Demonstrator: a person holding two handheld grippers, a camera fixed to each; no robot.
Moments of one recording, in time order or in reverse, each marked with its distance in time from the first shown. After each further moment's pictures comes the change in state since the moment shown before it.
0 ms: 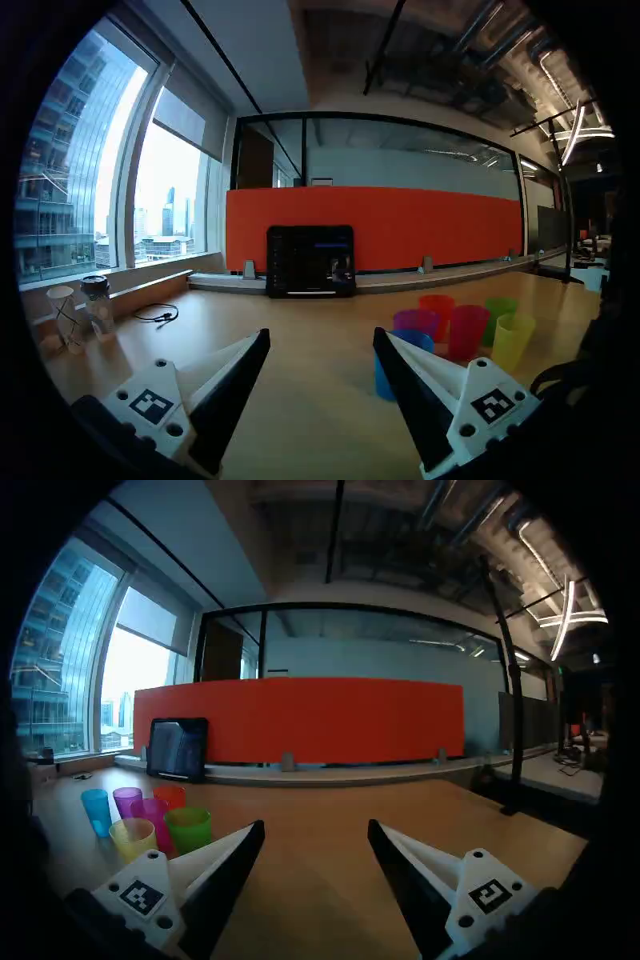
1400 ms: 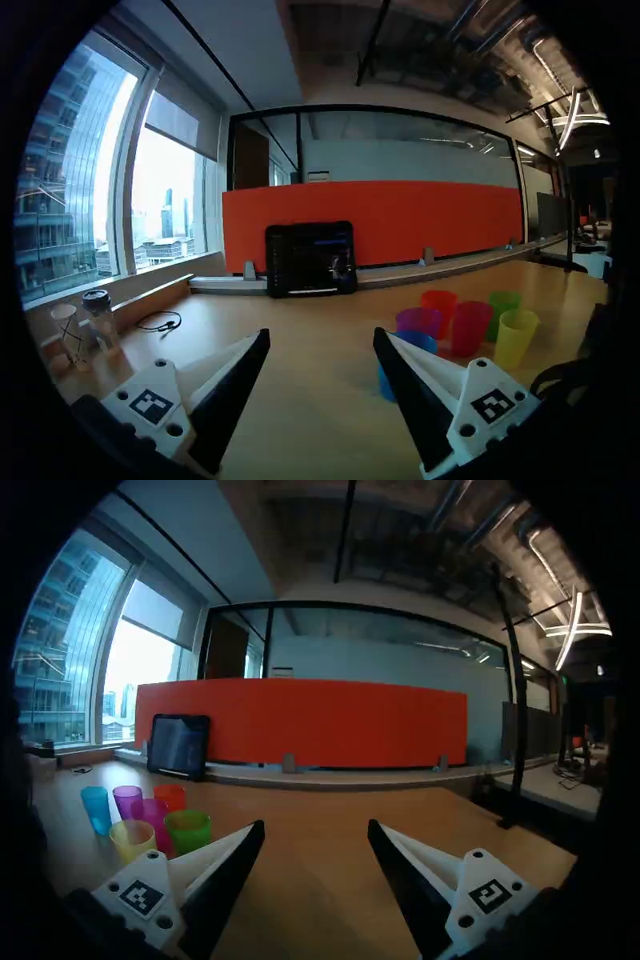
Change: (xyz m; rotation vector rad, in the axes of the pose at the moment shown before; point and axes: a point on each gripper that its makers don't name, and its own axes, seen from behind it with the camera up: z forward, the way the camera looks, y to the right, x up) left arm 0.014 0.002 0.006 -0.005 -0.034 0.050; right arm 0.018 -0.003 0.006 0.017 -0.010 -0.047
